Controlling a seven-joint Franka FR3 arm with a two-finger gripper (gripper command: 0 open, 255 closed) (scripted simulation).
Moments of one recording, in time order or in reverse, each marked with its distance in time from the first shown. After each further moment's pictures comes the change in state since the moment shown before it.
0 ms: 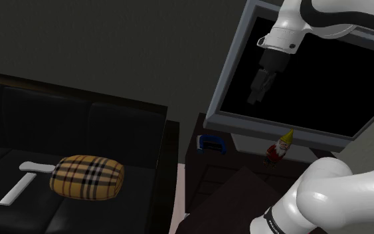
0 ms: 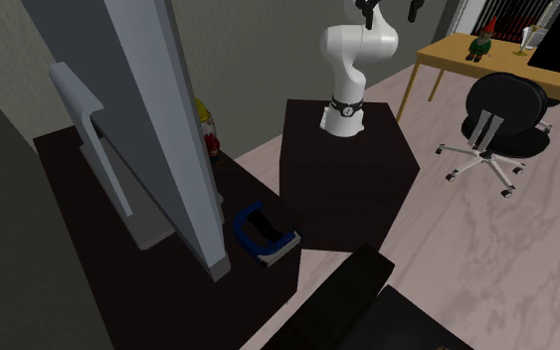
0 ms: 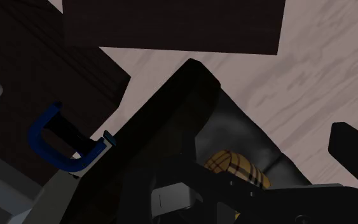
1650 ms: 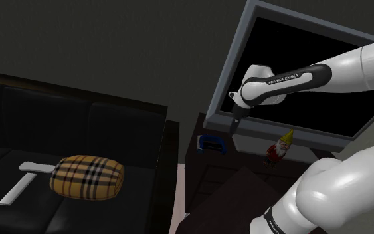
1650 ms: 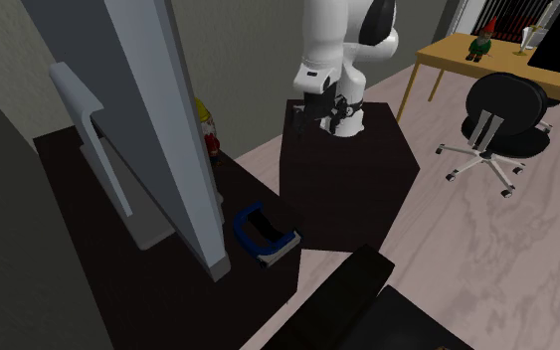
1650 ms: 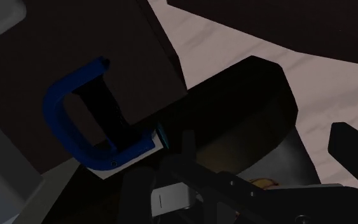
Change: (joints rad) arm -0.017 0.402 -0.279 -0.352 -0.211 0.801 -0.500
